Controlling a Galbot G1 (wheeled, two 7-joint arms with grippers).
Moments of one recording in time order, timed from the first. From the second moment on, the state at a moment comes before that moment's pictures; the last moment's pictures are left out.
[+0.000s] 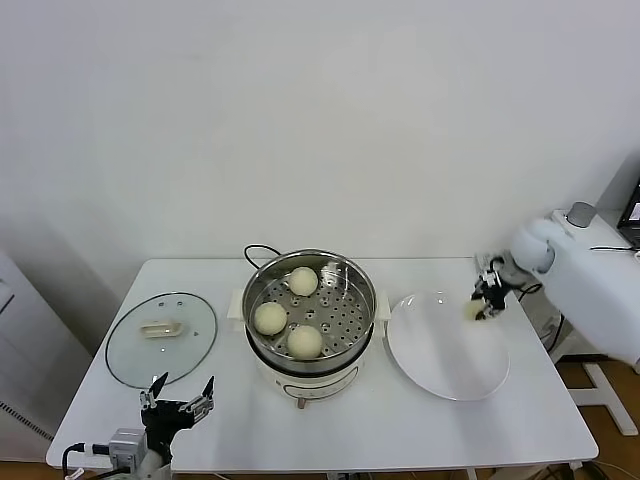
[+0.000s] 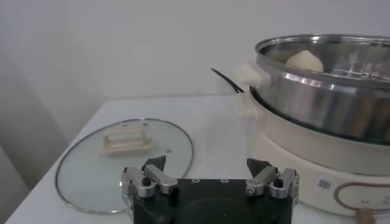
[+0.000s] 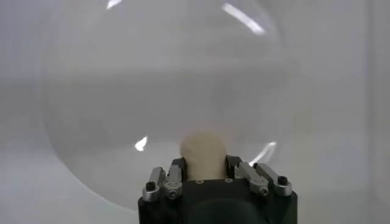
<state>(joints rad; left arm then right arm) 1.61 -1.61 -0.72 -2.16 0.10 0.41 0.25 0.12 0.71 -0.69 1.11 -0.15 -0.21 -1.23</state>
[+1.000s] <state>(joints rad) 1.58 -1.61 -0.73 -2.17 0.12 0.41 0.23 0.62 1.10 -1.27 1.27 0.46 -0.61 -1.11</state>
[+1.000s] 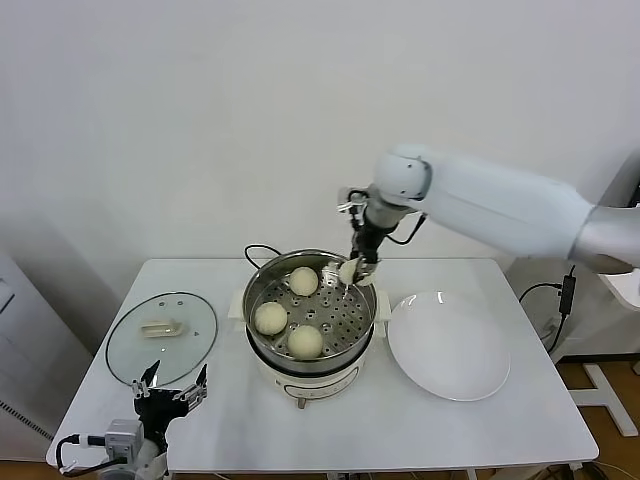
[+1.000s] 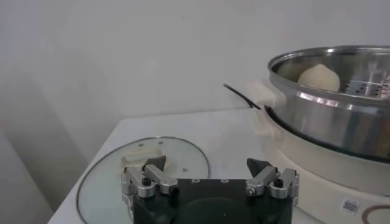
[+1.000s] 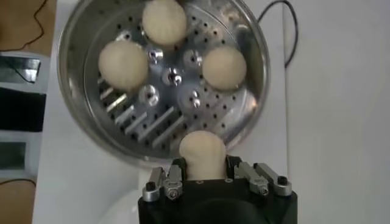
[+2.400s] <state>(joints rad) 1.59 -1.61 -0.73 -2.20 0.11 0.41 0.23 0.52 1.15 -1.25 1.25 0.35 -0.67 -1.04</state>
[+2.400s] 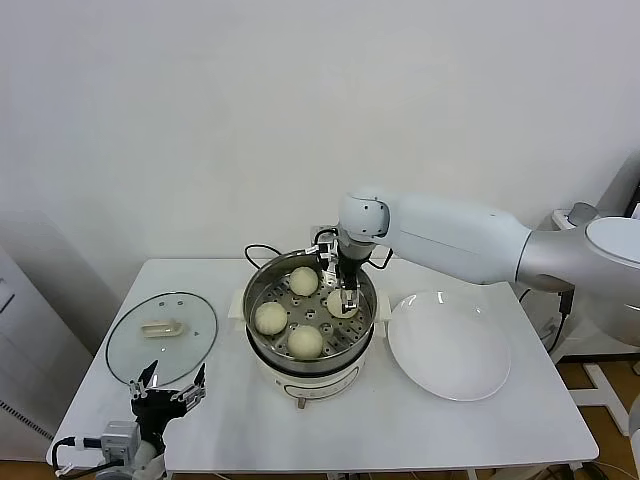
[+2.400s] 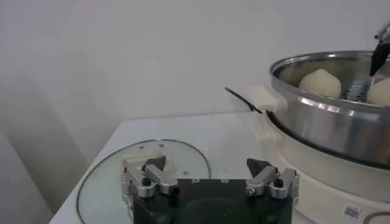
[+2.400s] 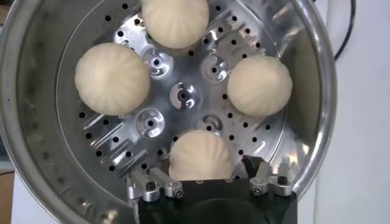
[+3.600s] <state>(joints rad) 1.52 -1.61 -0.76 -2.23 0.05 0.35 0.22 -0.65 1.04 0.37 1.59 0.57 -0.19 -0.45</state>
